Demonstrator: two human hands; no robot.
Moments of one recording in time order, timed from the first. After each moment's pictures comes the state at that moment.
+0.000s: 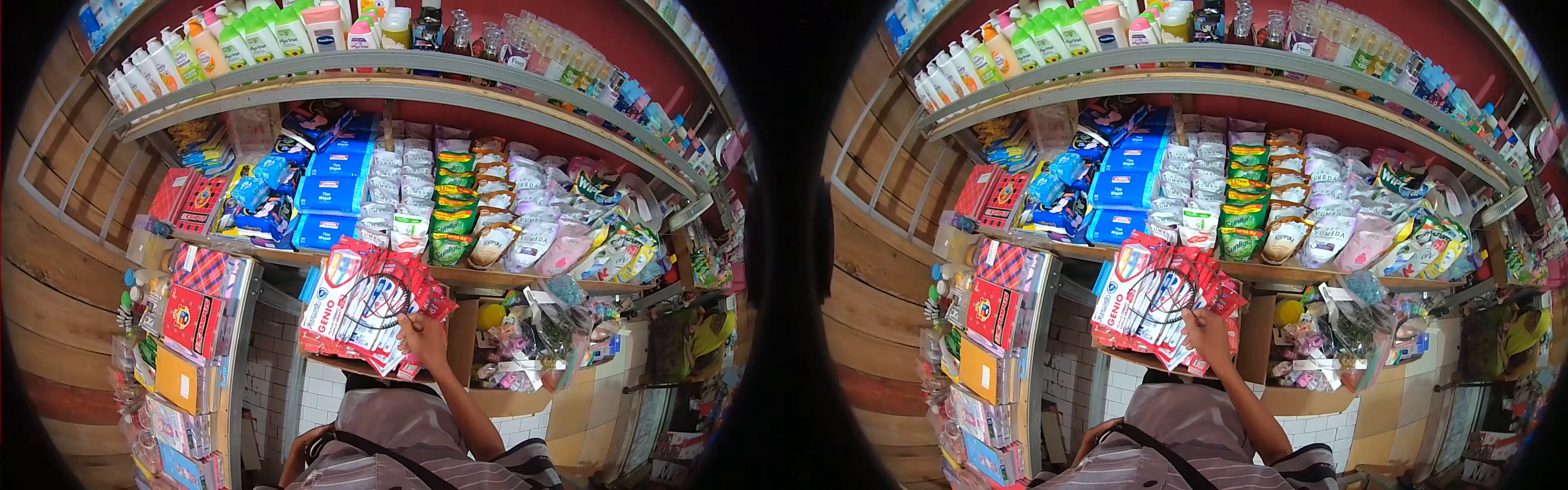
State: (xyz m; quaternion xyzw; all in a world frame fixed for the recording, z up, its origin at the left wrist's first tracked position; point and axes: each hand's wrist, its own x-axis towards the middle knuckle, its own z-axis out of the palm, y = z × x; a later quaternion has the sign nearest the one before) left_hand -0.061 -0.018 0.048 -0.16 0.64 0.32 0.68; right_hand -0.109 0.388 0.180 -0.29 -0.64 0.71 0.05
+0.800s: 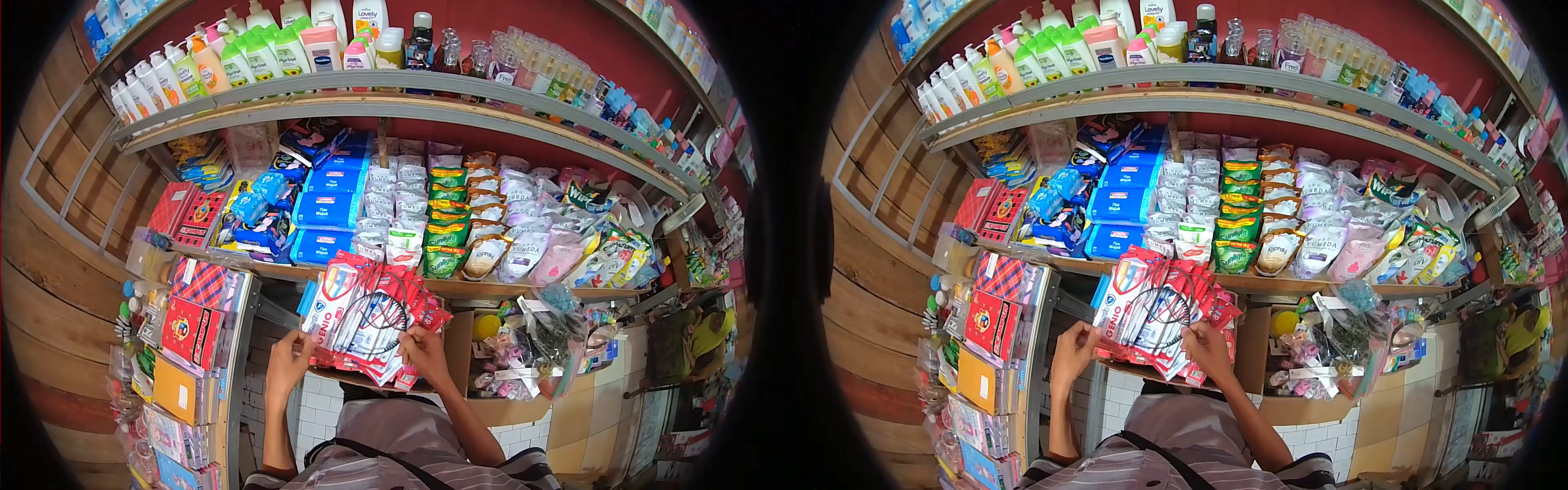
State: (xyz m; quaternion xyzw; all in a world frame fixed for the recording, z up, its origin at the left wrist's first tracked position) left_hand -0.222 0.142 0.262 0.15 0.88 0.43 0.15; right_hand -0.092 0.392 0.184 -0.20 -0.62 0.76 0.08
